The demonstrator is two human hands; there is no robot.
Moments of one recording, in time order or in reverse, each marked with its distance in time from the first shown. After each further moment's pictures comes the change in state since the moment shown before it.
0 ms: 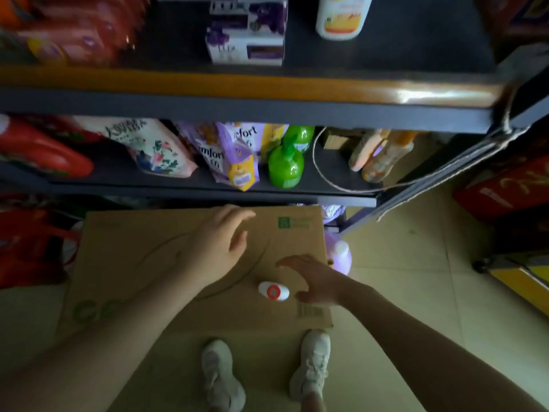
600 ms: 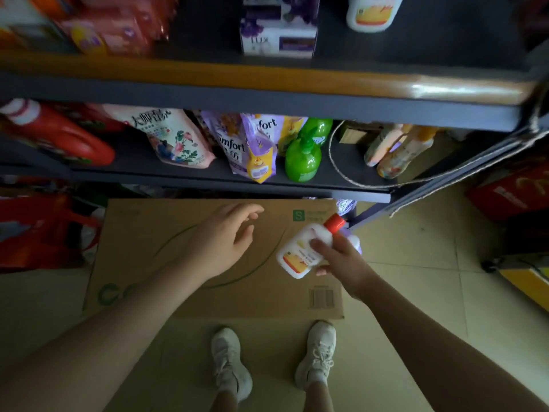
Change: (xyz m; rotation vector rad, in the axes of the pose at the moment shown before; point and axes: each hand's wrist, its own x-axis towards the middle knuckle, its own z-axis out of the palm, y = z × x) left_hand -0.015 0.000 -0.030 -0.074 -0.037 -0.085; right_hand -0.005 -0.022 -0.010 1.088 0.396 0.305
